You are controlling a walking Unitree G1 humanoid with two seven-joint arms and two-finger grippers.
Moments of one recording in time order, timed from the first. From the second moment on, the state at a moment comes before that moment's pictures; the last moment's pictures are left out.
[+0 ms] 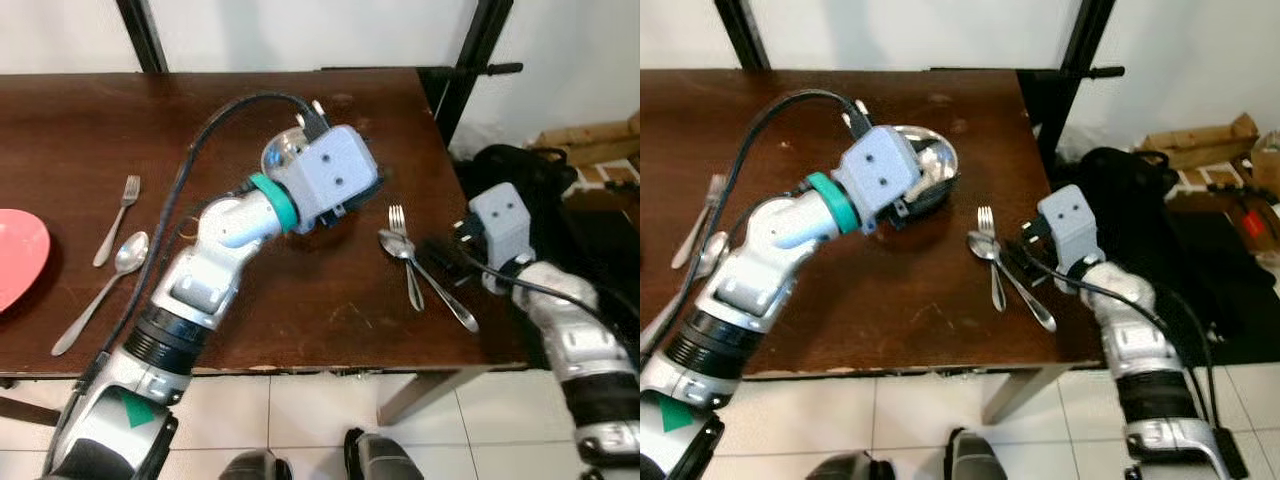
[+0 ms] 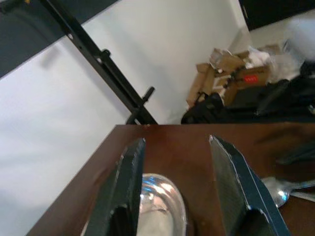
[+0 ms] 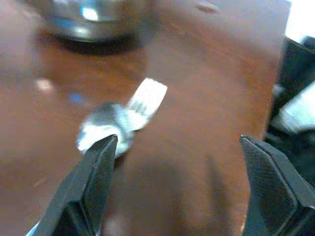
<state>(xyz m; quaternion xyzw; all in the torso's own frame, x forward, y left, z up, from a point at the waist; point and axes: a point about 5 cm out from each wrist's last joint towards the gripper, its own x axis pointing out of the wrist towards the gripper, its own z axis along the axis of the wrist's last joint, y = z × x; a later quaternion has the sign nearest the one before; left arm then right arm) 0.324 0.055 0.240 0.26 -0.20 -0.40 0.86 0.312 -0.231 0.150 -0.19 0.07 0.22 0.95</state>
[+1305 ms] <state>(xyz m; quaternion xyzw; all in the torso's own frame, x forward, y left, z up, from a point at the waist) 0.337 -0.007 0.236 0.23 -0.17 -0.49 0.82 0.318 -0.224 0.123 -0.22 0.13 0.23 0.94</state>
